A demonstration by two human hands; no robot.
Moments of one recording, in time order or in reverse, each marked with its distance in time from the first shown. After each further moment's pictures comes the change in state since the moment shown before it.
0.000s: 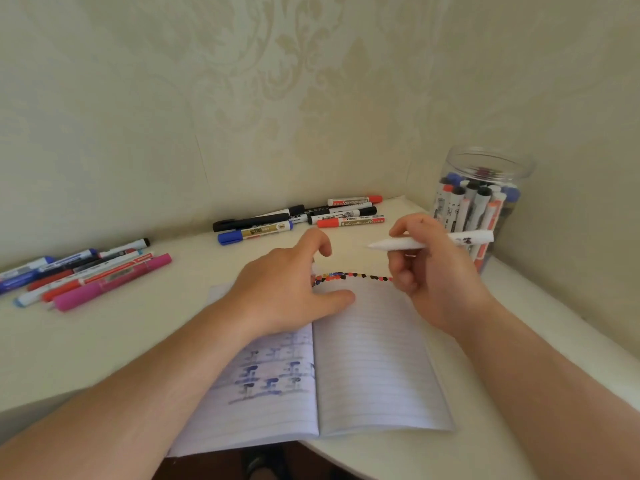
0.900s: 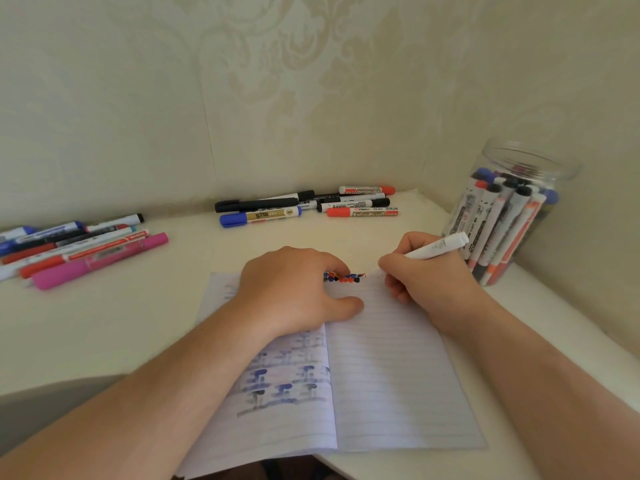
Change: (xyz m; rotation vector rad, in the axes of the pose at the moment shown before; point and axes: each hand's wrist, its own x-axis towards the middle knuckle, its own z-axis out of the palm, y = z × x) left_hand 0.001 -0.004 0.010 0.135 -0.040 -0.103; right_hand 0.010 0.018 0.013 -0.629 0.119 0.062
